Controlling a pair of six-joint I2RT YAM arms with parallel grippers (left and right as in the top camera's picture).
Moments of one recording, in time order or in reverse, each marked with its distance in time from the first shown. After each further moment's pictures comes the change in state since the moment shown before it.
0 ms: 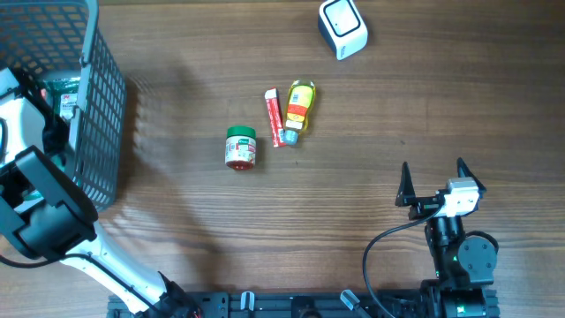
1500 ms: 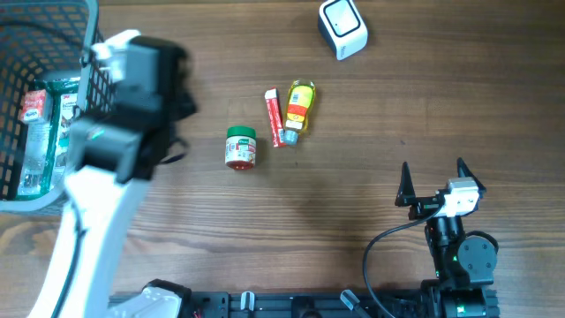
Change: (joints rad) left arm -0.915 -0.714 0.009 -0.303 -0.050 -0.573; right arm 0.000 0.000 0.000 0.000 0.000 0.000
